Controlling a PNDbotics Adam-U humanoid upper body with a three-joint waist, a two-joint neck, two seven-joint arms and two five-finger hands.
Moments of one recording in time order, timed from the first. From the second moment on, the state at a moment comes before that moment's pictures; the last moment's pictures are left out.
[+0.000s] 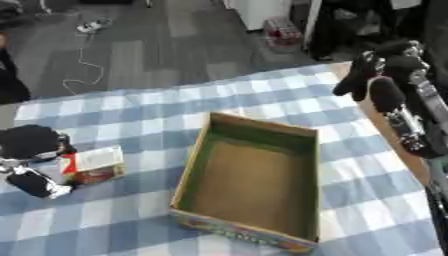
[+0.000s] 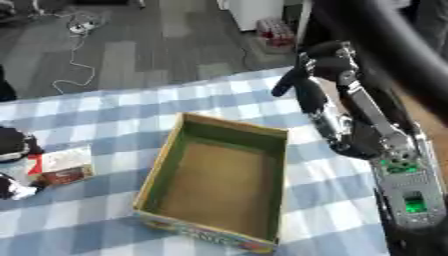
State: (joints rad) left arm -0.46 0.89 -0.31 -1.24 -0.94 -0.53 -0.17; right arm -0.38 -0.26 0.05 -1.99 0.37 -0.50 0.34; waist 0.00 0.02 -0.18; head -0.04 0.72
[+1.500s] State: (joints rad) left arm -0.39 0.99 -0.28 -1.82 -0.60 -0.37 -0.20; right arm -0.37 -0.27 0.04 -1.99 0.37 -0.50 0.34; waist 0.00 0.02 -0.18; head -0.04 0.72
